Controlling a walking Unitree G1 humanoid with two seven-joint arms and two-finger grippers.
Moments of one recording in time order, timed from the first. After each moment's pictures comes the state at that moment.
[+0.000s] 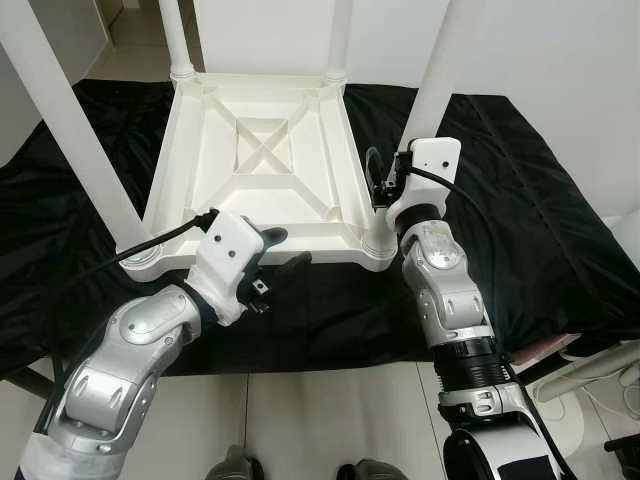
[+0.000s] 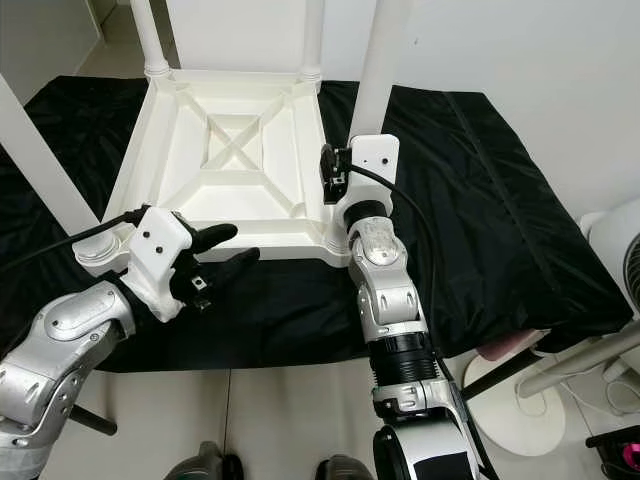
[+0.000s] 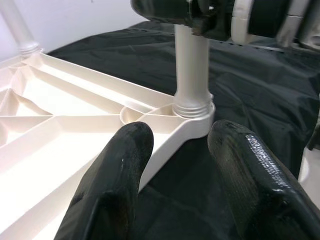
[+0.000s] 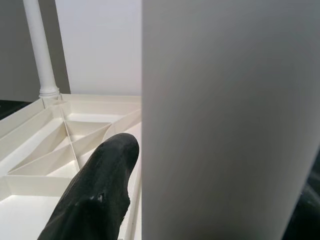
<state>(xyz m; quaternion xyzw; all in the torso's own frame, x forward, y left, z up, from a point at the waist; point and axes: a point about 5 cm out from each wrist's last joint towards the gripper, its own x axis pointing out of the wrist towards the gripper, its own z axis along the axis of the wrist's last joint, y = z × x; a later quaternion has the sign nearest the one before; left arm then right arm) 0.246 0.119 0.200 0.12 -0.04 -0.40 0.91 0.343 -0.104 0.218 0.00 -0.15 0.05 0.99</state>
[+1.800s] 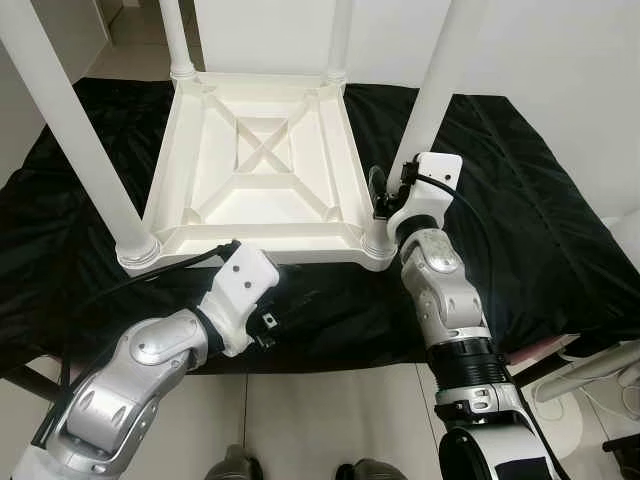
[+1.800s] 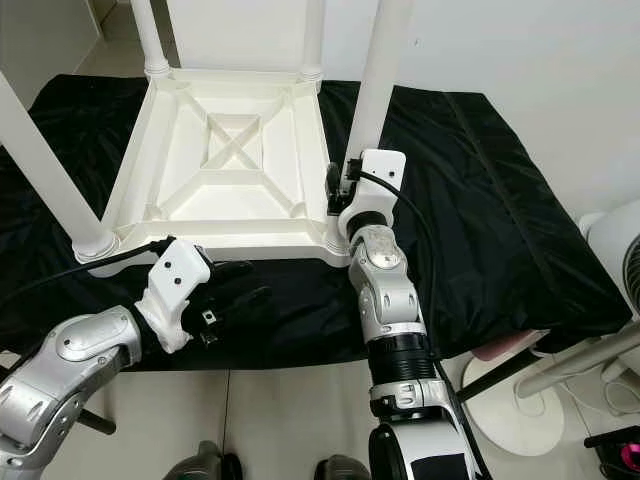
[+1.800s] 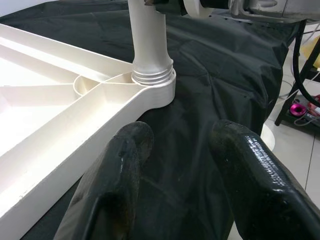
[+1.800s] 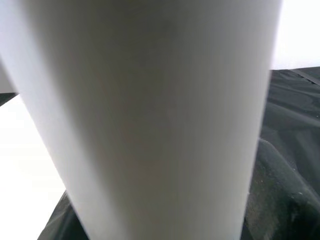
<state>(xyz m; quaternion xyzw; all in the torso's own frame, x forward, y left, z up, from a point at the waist) 0.231 0.109 0.179 0.12 0.01 -0.44 0.89 0.349 -0.112 0.199 0.06 -0.09 0.03 0.99</state>
